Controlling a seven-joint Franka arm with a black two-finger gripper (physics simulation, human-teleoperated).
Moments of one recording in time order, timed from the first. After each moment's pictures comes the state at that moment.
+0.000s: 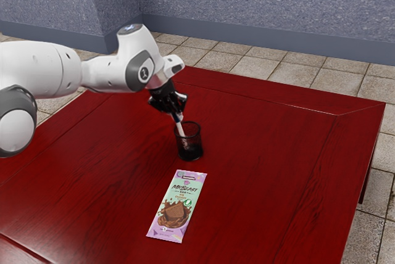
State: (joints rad) arm 0.00 0.53 0.01 -1.57 -0.18 2.33 -0.09
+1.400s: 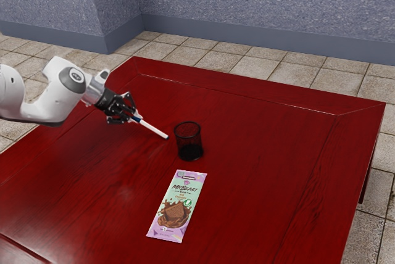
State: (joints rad) arm 0.75 0.79 -0.50 -1.49 -0.51 2.30 -0.11
